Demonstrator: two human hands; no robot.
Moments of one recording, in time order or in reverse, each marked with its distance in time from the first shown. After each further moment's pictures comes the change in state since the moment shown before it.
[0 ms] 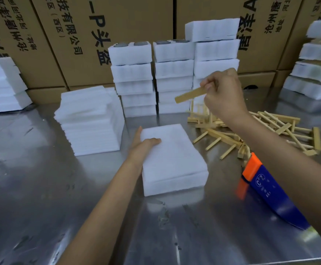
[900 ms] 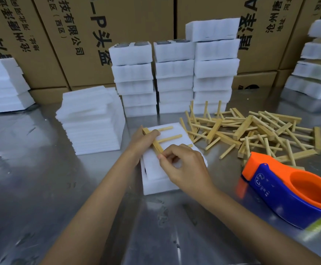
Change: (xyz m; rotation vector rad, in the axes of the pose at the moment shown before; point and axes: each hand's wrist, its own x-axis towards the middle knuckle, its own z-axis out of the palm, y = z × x) left_hand 0.017 0.014 0.000 0.226 -0.060 0.018; right_hand -0.151 -0.013 0.053 0.276 -0.258 -0.140
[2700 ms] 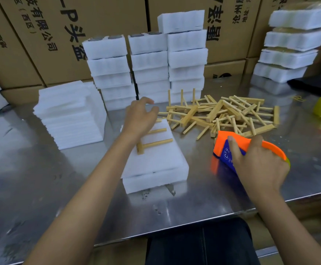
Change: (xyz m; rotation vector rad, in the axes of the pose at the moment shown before) left_hand -0.071 0.067 0.035 0.398 0.064 0.379; right_hand -0.086 0.048 -0.133 -0.995 0.414 0.559
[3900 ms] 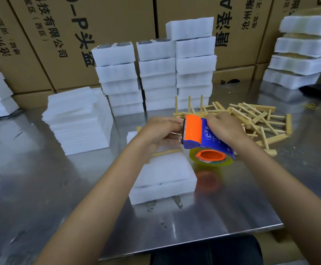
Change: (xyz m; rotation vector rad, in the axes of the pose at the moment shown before) left_hand -0.008 0.017 0.011 -0.607 -0.375 -0.287; right_hand 0.096 -0.086 0.025 0.559 -0.615 -0.051
